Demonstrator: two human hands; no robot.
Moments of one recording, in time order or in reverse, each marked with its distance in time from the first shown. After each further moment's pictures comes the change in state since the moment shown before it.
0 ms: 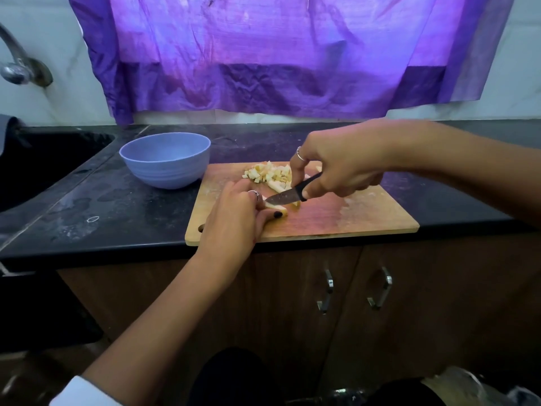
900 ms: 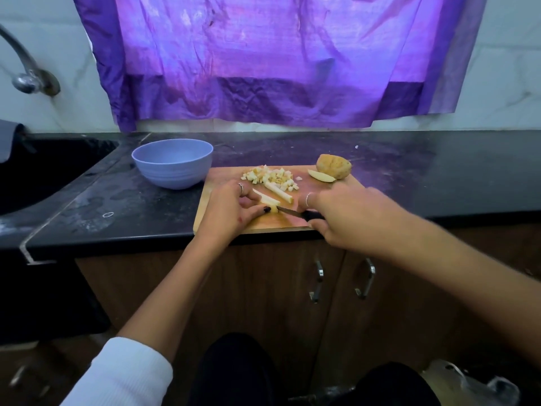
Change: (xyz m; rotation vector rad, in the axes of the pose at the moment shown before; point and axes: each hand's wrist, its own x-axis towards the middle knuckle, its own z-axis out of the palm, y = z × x) left_hand 0.004 -0.008 -0.016 -0.287 -0.144 -0.169; right_hand -0.061 -0.007 0.069 -0.347 0.352 -0.019
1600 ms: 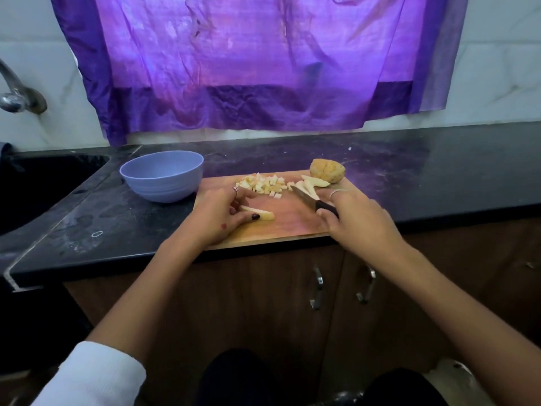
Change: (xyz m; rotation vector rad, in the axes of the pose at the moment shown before) left_hand 0.014 0.001 -0.022 0.210 -0.186 0.160; right_hand 0.017 0.030 0.059 0.294 0.269 0.369
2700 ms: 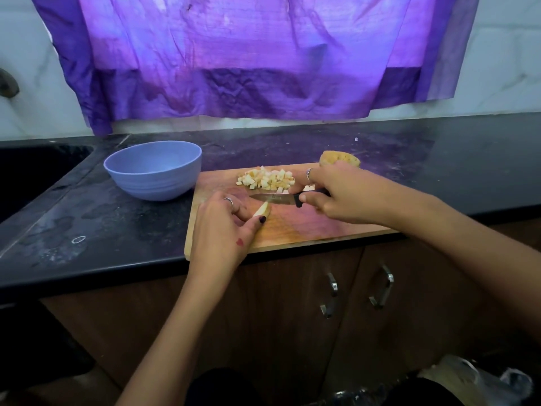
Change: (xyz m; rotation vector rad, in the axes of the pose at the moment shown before) left_hand -0.018 0.004 0.027 -0.214 0.328 -0.213; right_hand 0.052 -0.026 -0.016 0.069 -0.285 -0.308
